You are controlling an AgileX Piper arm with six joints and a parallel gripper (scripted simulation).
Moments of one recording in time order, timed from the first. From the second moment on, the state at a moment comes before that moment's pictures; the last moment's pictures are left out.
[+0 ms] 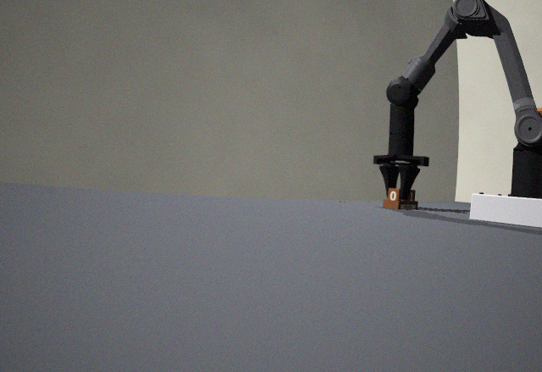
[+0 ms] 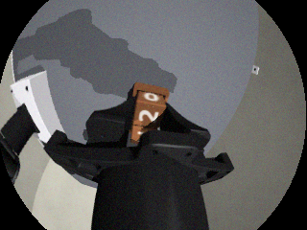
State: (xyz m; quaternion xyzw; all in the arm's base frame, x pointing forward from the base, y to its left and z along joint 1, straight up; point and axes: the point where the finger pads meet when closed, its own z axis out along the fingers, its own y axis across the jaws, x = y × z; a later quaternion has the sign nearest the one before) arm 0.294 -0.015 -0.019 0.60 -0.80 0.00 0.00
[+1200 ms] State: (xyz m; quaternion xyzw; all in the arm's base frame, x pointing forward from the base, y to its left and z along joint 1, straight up) arm 0.293 -0.016 0.080 0.59 -0.81 0.00 0.00
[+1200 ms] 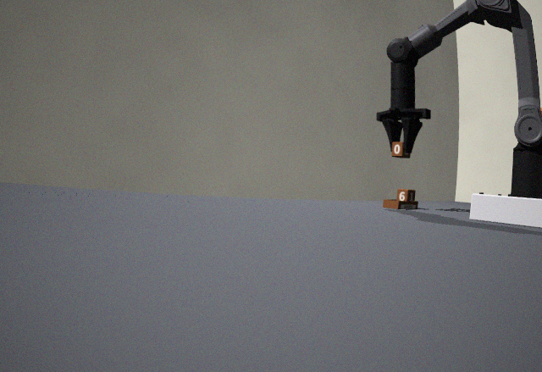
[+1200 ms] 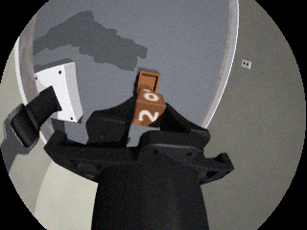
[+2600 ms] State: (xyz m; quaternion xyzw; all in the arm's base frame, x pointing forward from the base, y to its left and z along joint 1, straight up) arm 0.257 -0.137 0.072 -0.14 -0.99 0.00 0.00
